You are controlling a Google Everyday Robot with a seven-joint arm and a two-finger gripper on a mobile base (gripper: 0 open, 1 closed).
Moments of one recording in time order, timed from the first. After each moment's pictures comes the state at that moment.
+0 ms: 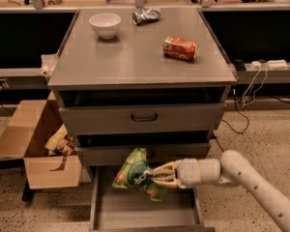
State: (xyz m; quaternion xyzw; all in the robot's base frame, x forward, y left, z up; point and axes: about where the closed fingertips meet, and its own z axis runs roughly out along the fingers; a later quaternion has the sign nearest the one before) arm 0.477 -0.058 0.541 -0.58 0.49 0.40 0.51
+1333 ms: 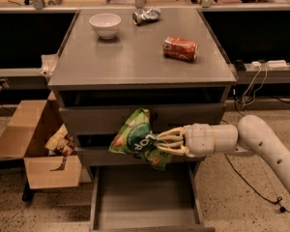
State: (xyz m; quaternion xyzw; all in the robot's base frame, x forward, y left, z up) arm 0.496 -0.065 0.718 -0.61 0.43 0.35 0.57
